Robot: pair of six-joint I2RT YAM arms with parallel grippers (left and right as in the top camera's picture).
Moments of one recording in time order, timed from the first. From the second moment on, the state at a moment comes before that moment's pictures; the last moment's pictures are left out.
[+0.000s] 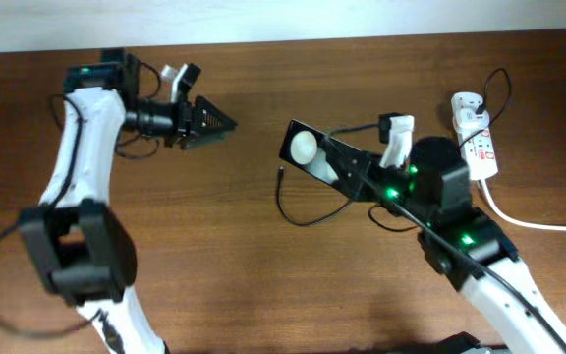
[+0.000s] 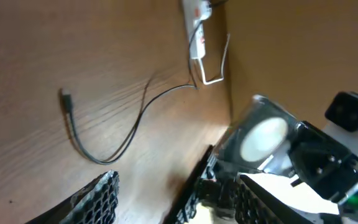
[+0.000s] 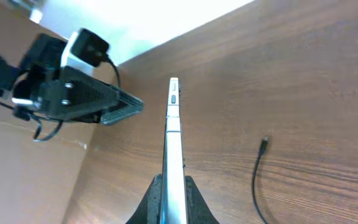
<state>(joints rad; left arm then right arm) 0.05 2.07 1.88 -1.37 1.10 0.23 0.35 1.09 0.89 -0.22 -0.38 0.70</state>
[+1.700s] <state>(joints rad) -0.04 1.84 1.65 -0.54 1.20 -0.50 0.35 1.40 0.88 0.52 -0.22 1.45</state>
